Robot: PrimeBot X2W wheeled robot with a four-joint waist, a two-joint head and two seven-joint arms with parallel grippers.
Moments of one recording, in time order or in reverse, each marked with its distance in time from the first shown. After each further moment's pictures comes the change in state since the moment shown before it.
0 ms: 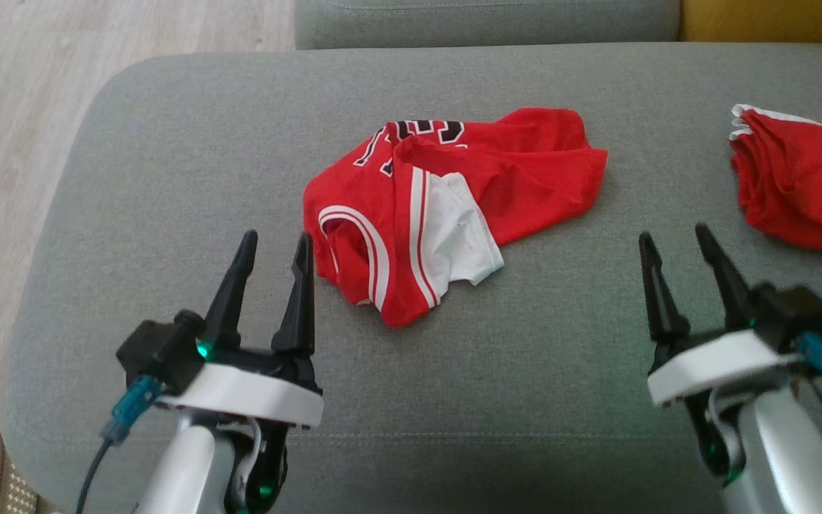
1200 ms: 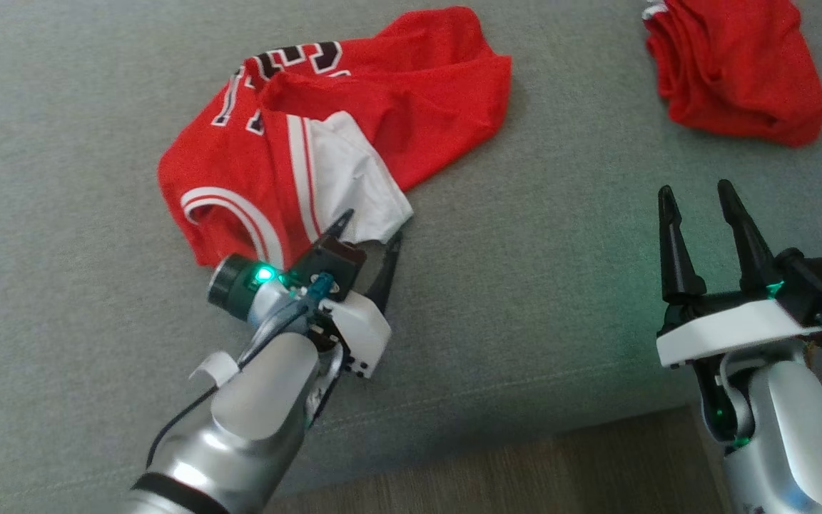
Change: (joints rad) left arm -0.483 -0.003 -0.449 0.694 0.125 0.104 0.000; right arm -0.046 0.028 -0.046 -0.061 0.001 0.000 0.000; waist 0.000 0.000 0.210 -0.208
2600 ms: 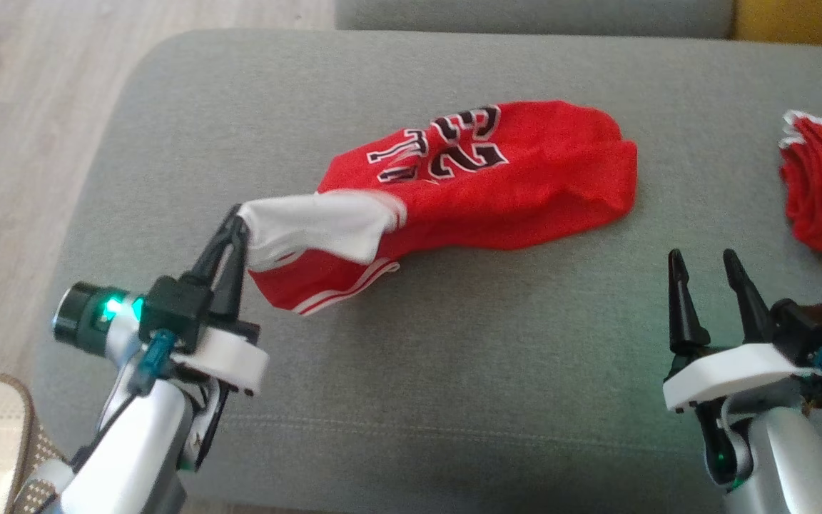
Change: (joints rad) left arm 0.289 0.273 0.270 -0.529 0.074 0.056 0.000; right arm 0.062 0.036 -0.078 0.125 -0.012 0.000 0.000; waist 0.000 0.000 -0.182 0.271
